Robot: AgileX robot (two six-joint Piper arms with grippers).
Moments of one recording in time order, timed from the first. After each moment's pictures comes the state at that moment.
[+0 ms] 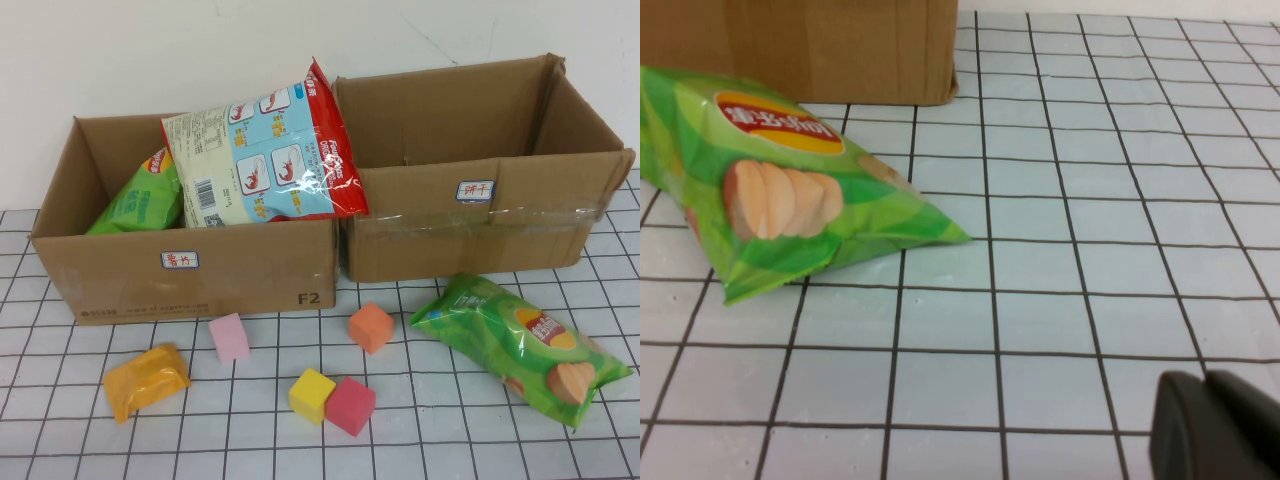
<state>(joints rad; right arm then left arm) 0.00 -0.01 0.02 -0.04 0.43 -0.03 -0.10 -0.01 0.02 -0.06 0.38 -0.05</state>
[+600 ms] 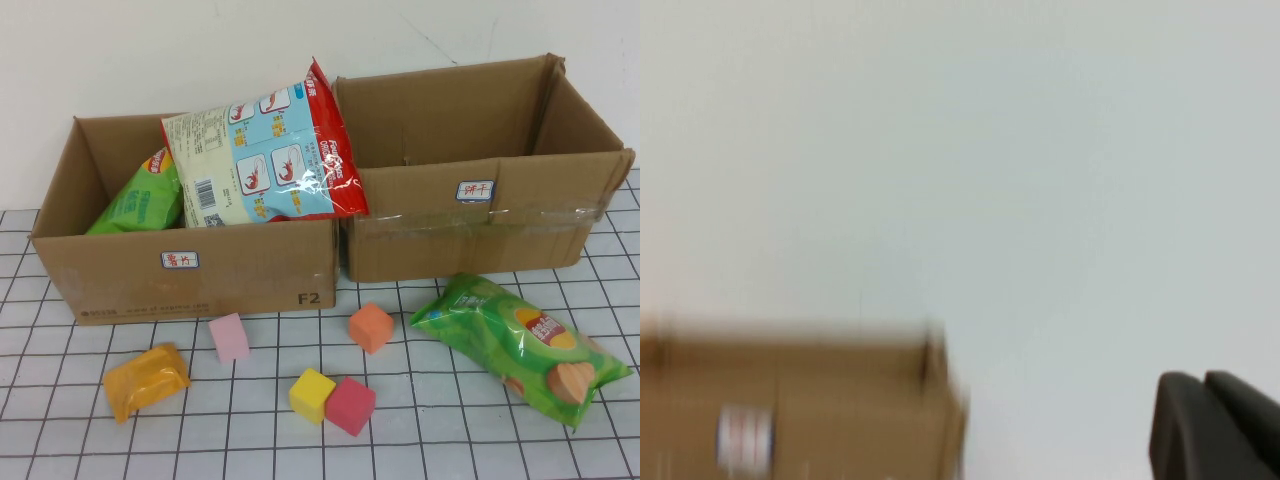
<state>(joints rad) 0.00 -0.01 0.03 -0.04 -0.25 -0.03 -0.10 -0.01 0.03 -0.06 -0.42 -0.05</state>
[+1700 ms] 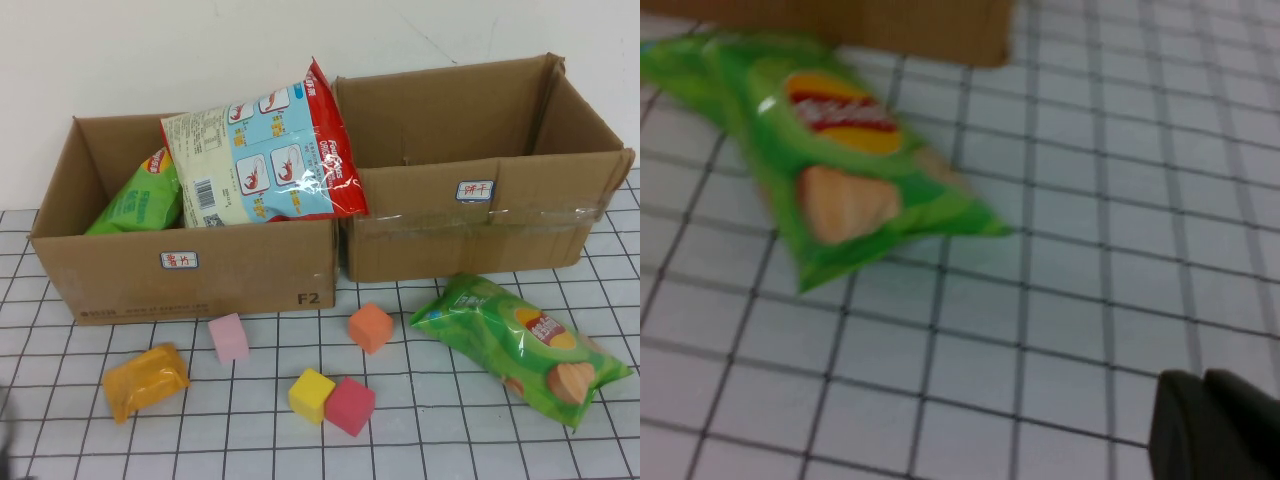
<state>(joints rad) 0.00 0.44 -0.41 0.06 0.66 -0.27 -0.10 0.62 -0.54 -0.14 0.82 -0.08</state>
